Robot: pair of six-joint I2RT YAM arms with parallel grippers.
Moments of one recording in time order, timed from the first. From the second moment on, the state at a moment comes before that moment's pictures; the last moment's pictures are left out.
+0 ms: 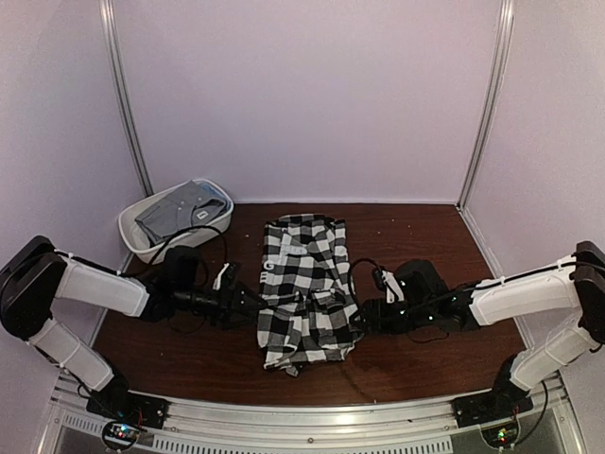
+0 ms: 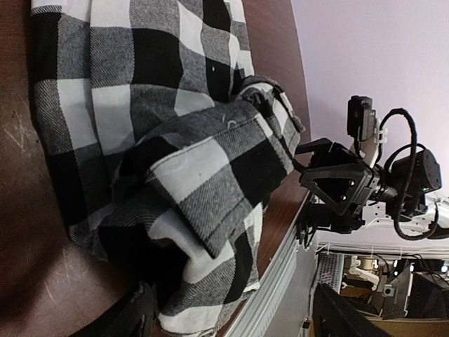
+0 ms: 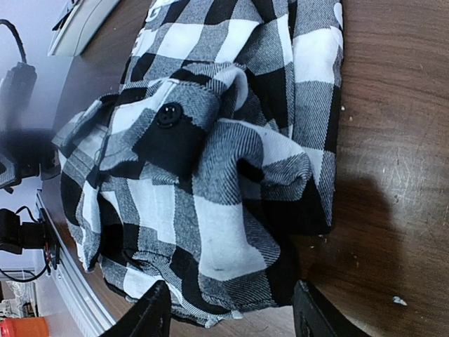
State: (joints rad) left arm -0.60 1.50 0.52 0.40 0.73 -0.94; right arm 0.83 1.41 0.57 0.11 -0.16 0.80
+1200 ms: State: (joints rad) left arm -0.83 1.44 0.68 0.12 0.53 -0.81; right arm 0.97 1.51 0.82 -0.09 -0.03 0.68
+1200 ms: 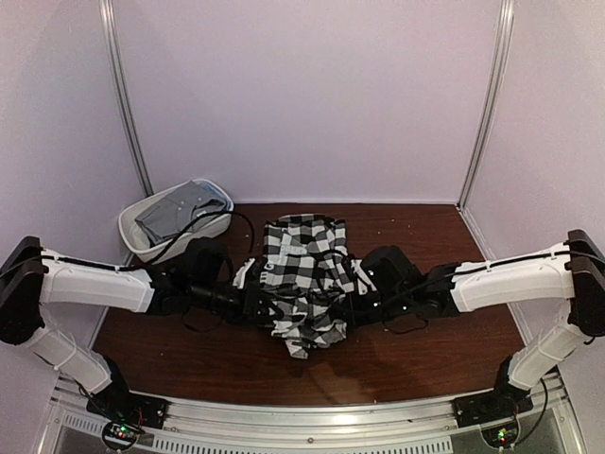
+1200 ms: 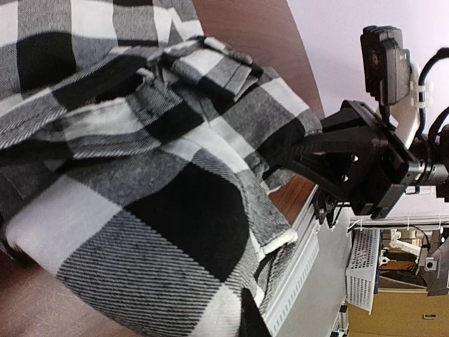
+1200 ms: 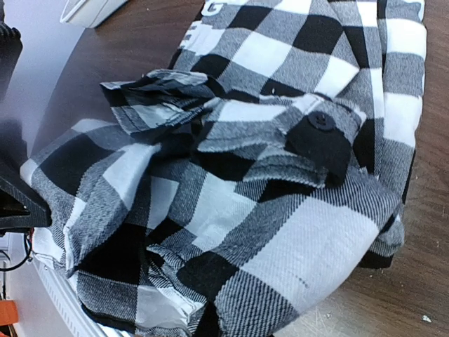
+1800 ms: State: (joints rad) left arm -0.54 1.82 0.98 0.15 0.59 -0.82; right arm 0.70 1.76 1.18 -0.16 -0.02 0.64
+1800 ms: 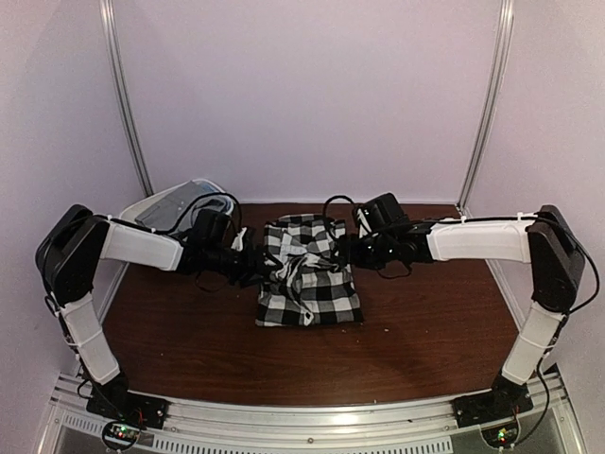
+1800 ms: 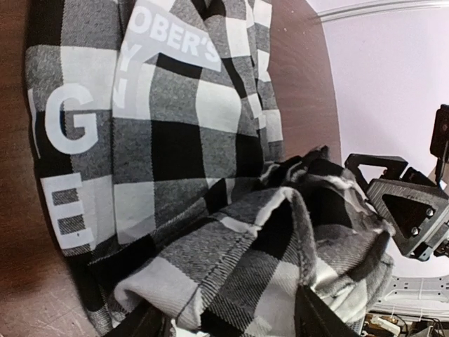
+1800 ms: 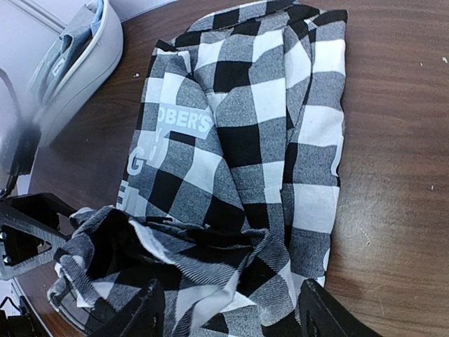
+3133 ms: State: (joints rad) left arm -0.53 1.68 0.99 0.10 0.50 -0.73; right arm 0.66 2.09 1.39 -0.06 -0.32 0.56
